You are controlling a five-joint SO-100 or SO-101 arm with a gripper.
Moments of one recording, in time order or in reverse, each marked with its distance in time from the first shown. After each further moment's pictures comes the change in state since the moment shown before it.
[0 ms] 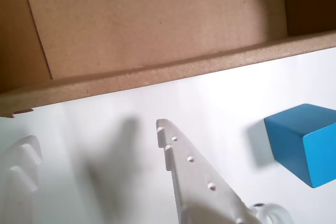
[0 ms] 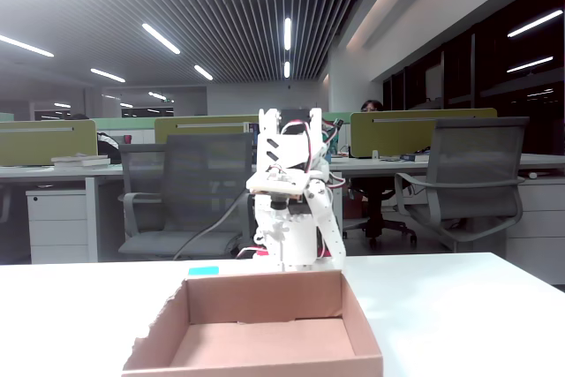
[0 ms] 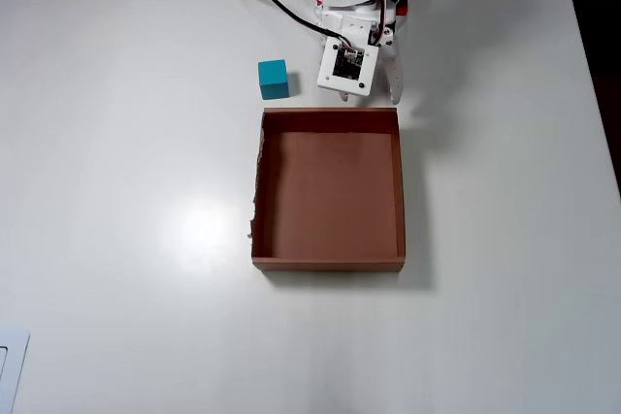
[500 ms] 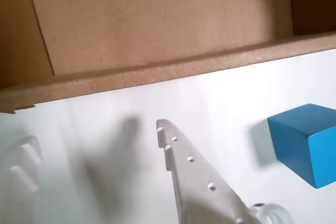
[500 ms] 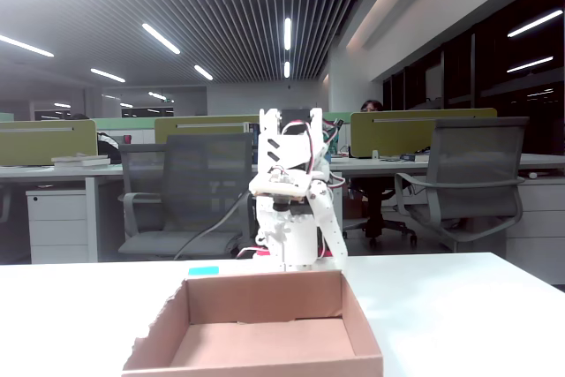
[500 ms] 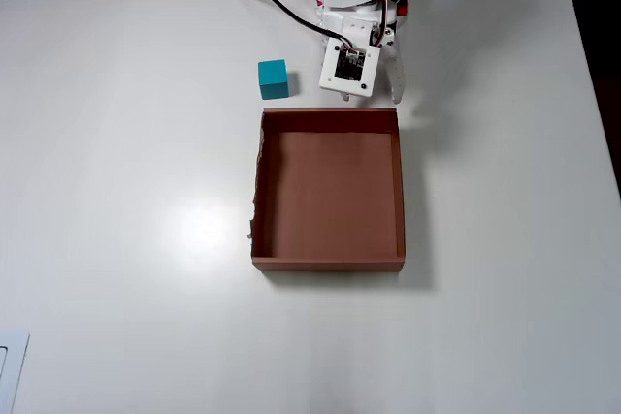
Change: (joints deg) arm -1.2 -2.2 -0.3 -1.7 0.0
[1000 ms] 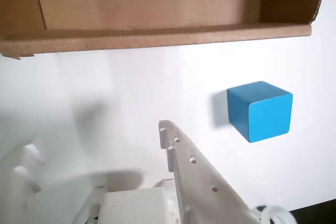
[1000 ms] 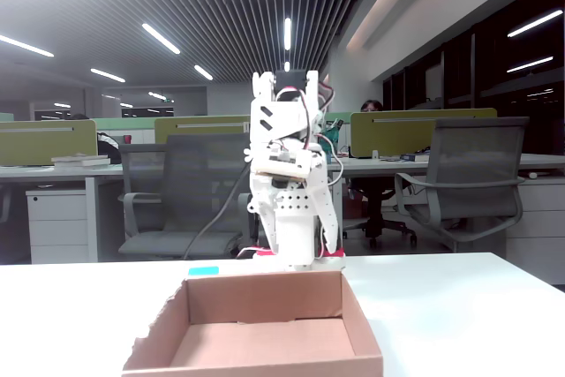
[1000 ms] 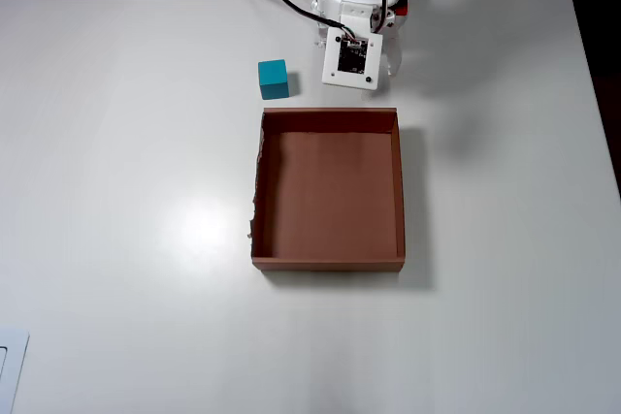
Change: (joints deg) arm 6.0 -20.3 -21.2 5.7 -12.4
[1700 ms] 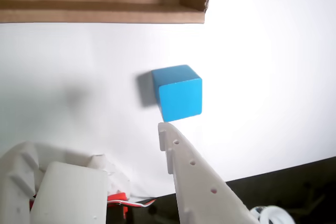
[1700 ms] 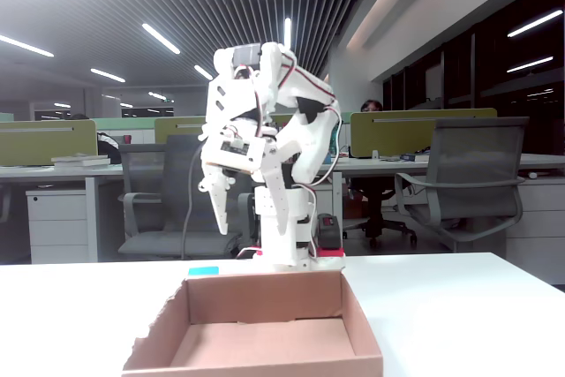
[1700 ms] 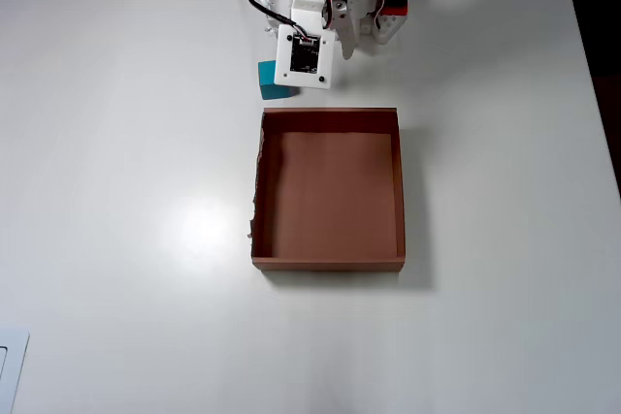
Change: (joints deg) arm 26.0 -17.9 -14.8 1.9 -29.2
